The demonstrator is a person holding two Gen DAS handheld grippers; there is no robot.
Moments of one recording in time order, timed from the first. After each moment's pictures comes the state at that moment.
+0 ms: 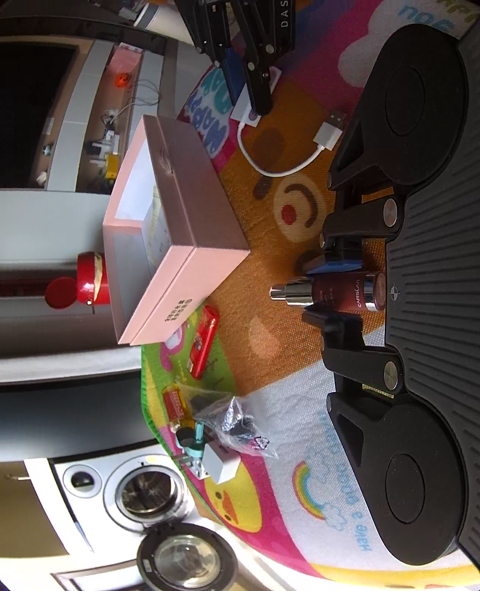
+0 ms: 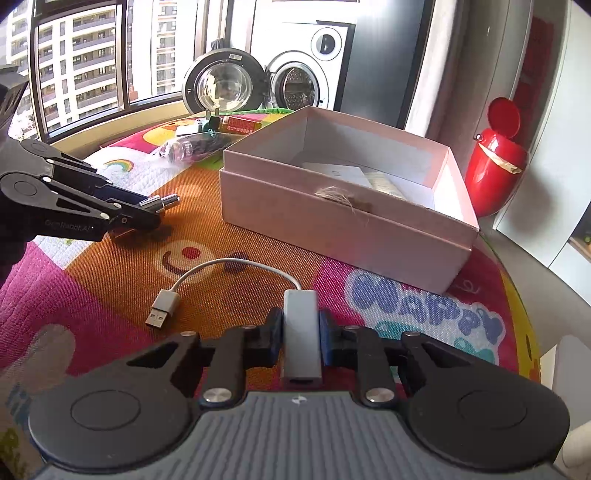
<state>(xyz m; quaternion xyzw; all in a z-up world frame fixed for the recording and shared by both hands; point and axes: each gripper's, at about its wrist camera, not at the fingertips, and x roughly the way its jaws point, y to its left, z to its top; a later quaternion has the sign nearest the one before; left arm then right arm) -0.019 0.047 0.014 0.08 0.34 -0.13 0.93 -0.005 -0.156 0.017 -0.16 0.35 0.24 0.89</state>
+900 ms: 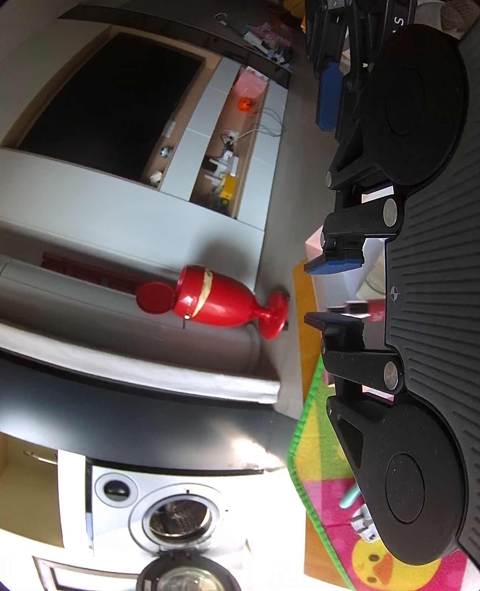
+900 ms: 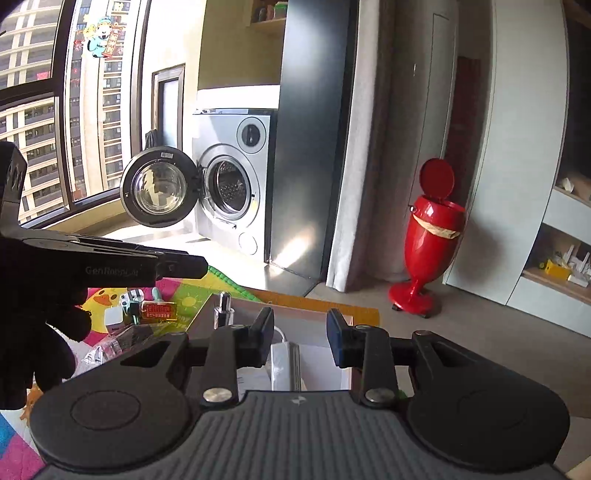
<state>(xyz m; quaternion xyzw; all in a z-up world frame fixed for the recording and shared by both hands) 0.139 0.032 0.131 -0.09 0.25 -0.16 0.95 0.097 -0.181 0.143 -0.07 0.27 0.18 0.95</state>
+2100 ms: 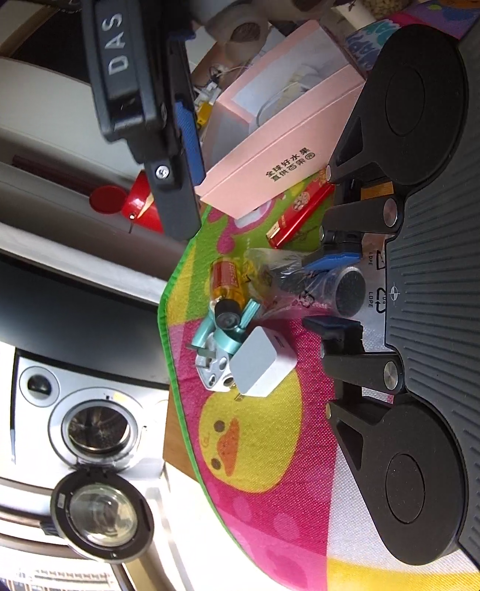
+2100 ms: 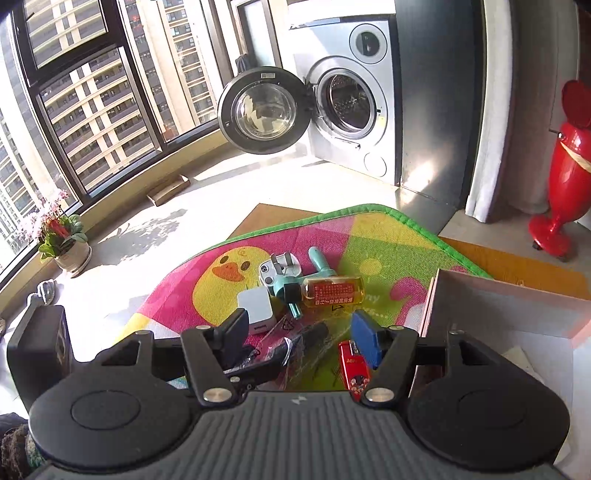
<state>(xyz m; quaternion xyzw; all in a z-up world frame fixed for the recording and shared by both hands) 0.094 0.157 0.015 -0.12 0.33 -0.06 0.93 0.185 0.043 0.095 -0.06 0.39 0.31 0.86</state>
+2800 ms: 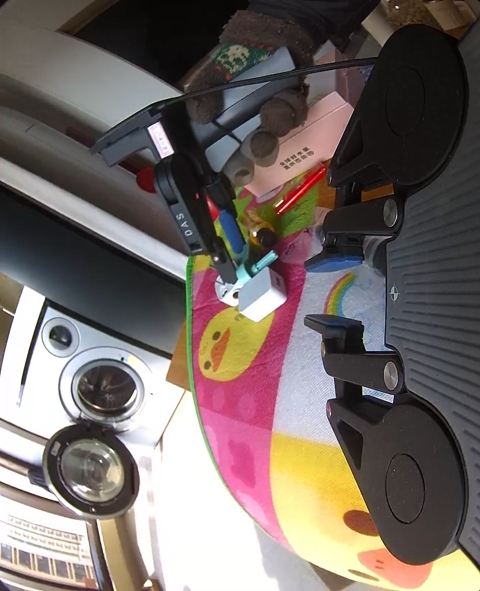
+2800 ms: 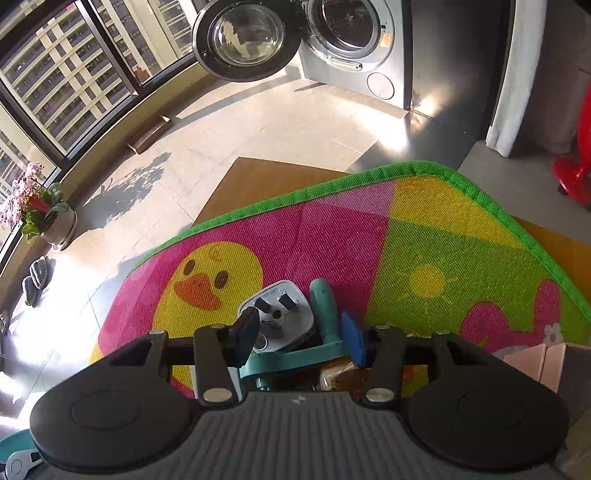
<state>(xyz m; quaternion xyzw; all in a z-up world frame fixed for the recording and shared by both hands) 0.011 0.237 0.026 -0.22 0.29 -0.02 0.93 0.262 0.110 0.033 -0.07 0.53 0.31 0.79</state>
